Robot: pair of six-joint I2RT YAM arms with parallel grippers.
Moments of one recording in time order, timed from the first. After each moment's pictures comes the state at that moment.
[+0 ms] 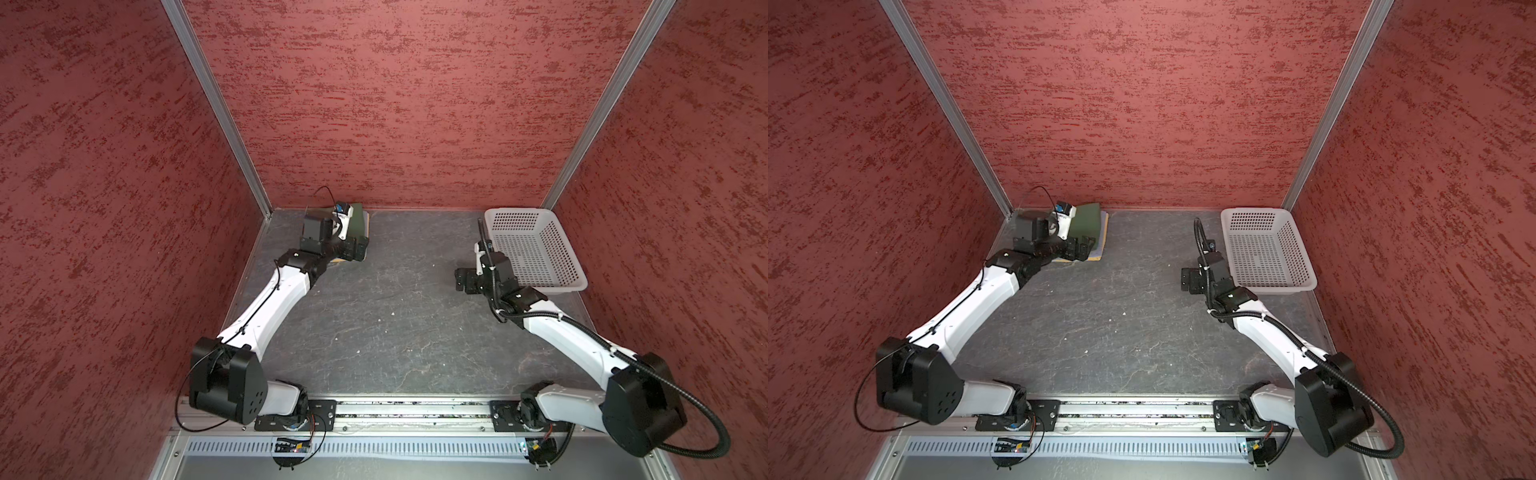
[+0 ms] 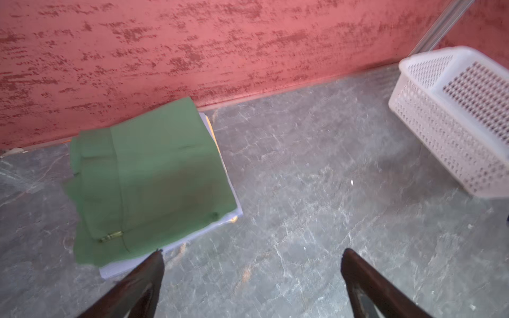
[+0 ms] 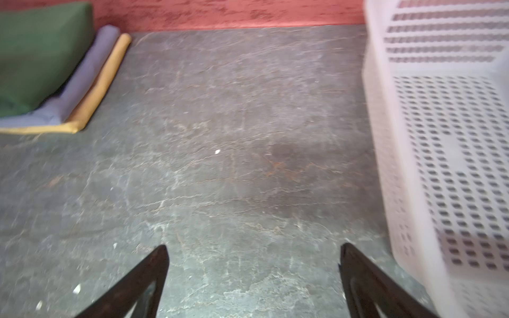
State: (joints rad) left arm -0.30 1.35 1.10 -0.31 0.08 0.00; right arm 0.40 1.23 0.77 -0.20 0.21 0.28
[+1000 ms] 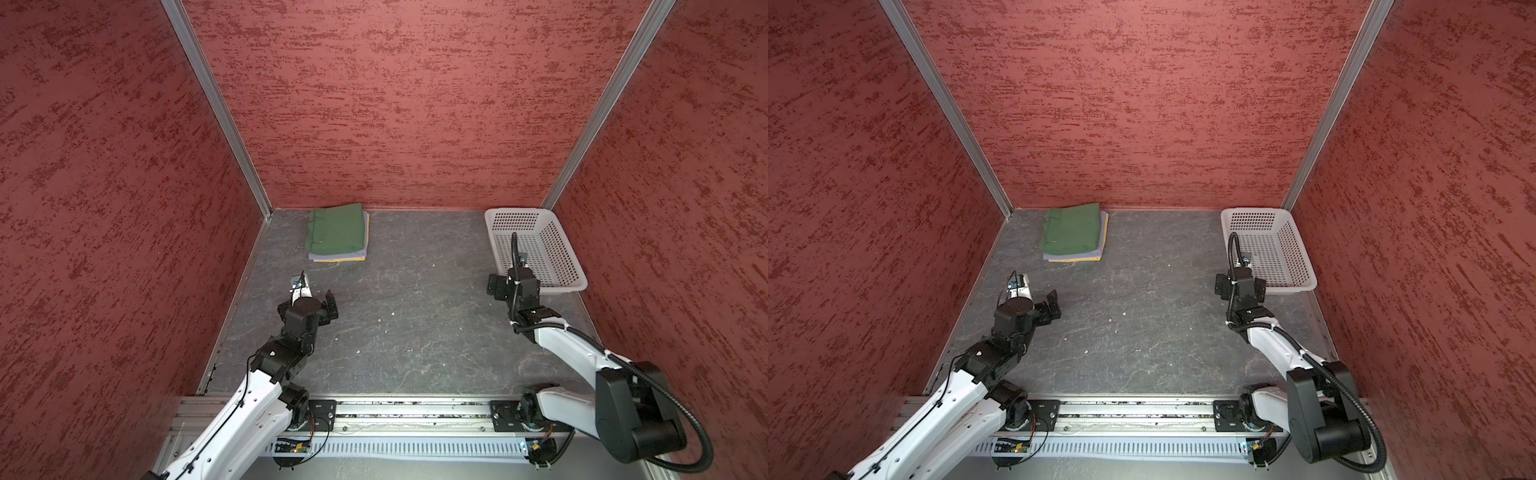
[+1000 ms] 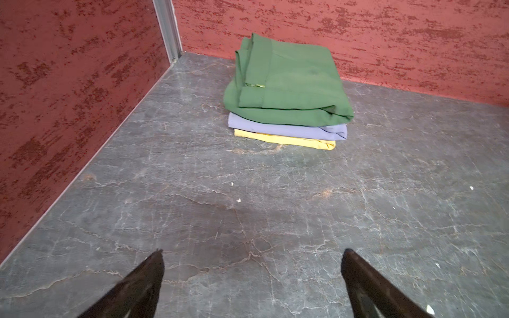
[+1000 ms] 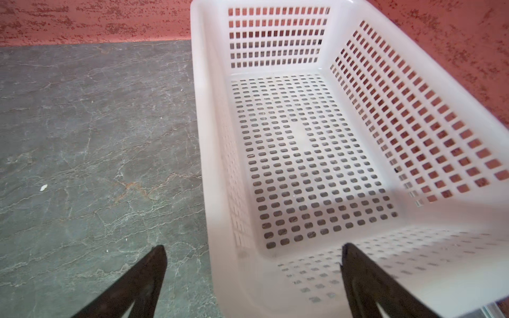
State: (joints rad) left arm -0.40 0.62 0.42 -0.34 -0.50 -0.37; right arm 0.16 1.21 0.49 0.16 0.36 0.14
